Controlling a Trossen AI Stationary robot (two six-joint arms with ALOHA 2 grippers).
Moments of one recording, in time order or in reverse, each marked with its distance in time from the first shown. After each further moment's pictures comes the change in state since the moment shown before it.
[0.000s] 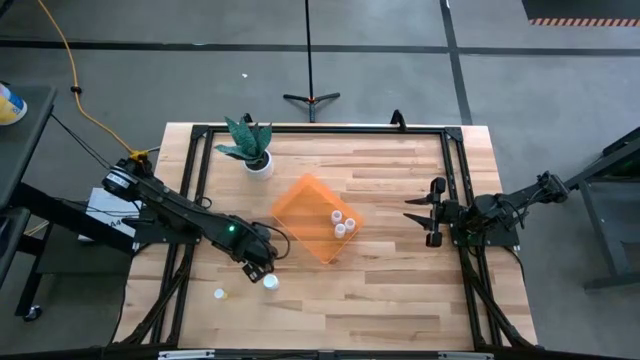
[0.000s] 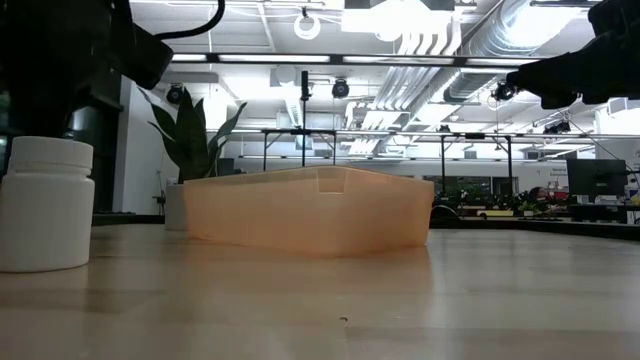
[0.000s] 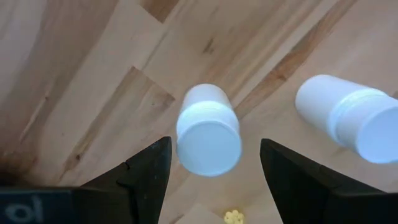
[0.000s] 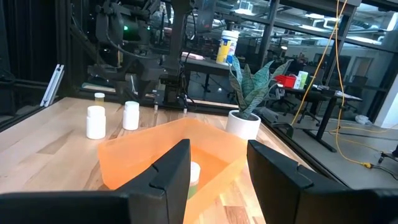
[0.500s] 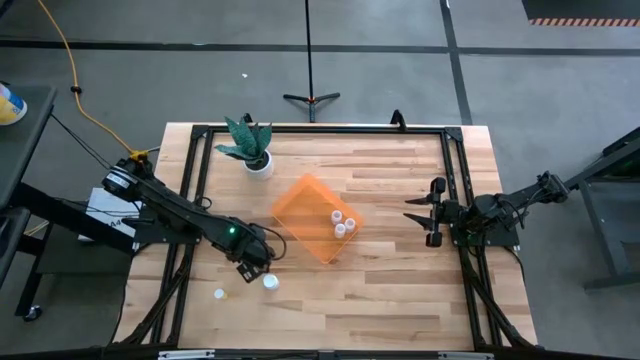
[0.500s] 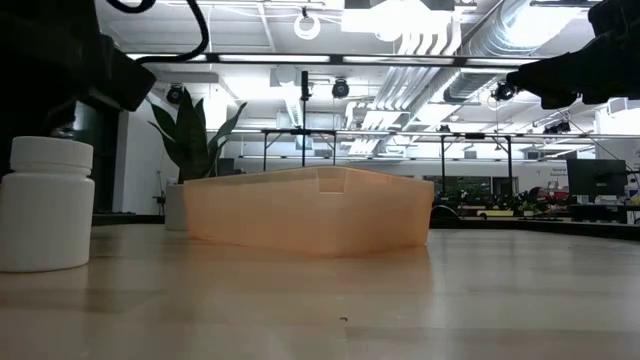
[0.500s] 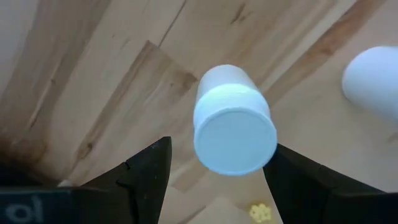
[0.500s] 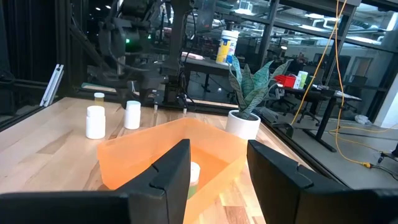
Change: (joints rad) left arm 0.000 0.000 -0.078 0.009 0.040 0.022; right arm 0.000 0.000 0.000 0.000 0.001 0.000
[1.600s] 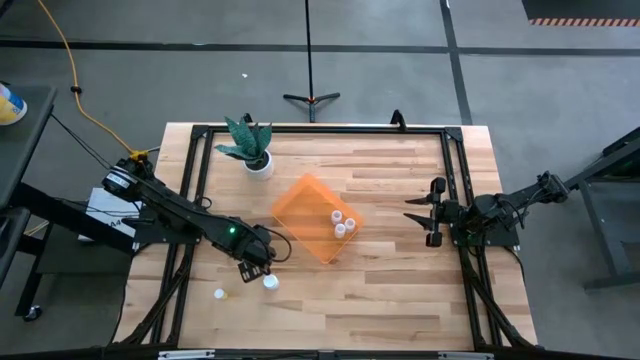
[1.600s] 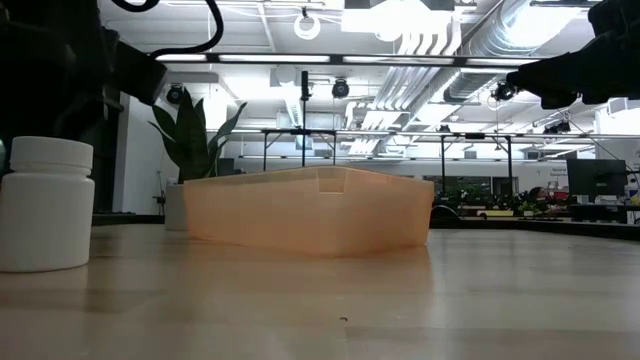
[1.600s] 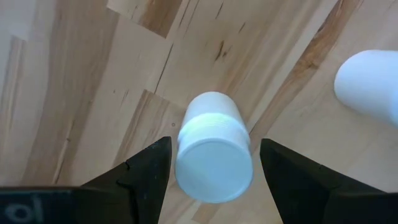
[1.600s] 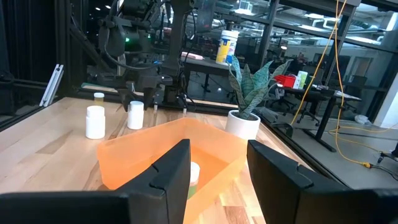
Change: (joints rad) left arm 0.000 0.000 -0.006 0.050 -0.085 0.206; right arm 0.000 0.000 0.000 0.000 0.000 0.000
